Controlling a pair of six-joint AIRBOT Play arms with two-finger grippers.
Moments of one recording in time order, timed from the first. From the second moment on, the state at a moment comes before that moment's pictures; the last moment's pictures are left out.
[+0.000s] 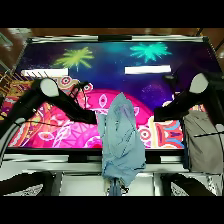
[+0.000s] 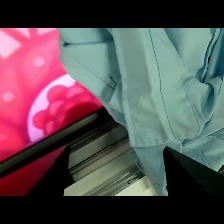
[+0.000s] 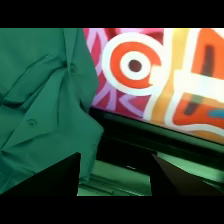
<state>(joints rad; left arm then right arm) -0.47 -1.33 1.18 1.03 -1.34 -1.57 0.14 -1.15 1.16 -1.32 1.60 1.49</state>
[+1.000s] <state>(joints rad) -0.53 -1.44 1.09 0.78 -1.15 -1.34 0.18 -1.16 0.66 -1.09 1.47 1.46</state>
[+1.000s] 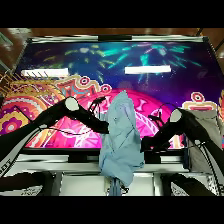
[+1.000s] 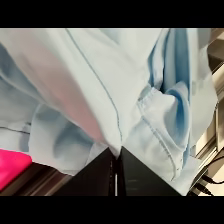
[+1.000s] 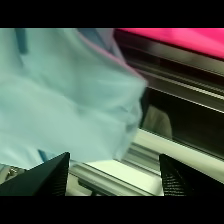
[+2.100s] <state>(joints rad) -0.31 -1.33 2.11 0.79 -1.32 -1.20 0.11 -1.01 1.79 -1.19 1.29 1.46</state>
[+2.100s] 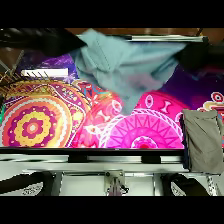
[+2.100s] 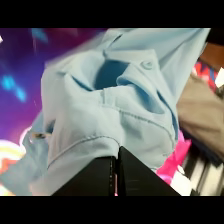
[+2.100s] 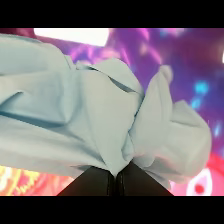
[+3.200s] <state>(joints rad) -0.40 -1.13 1.12 1.02 -1.13 -1.37 0.17 -1.10 1.13 -1.25 1.41 1.50</state>
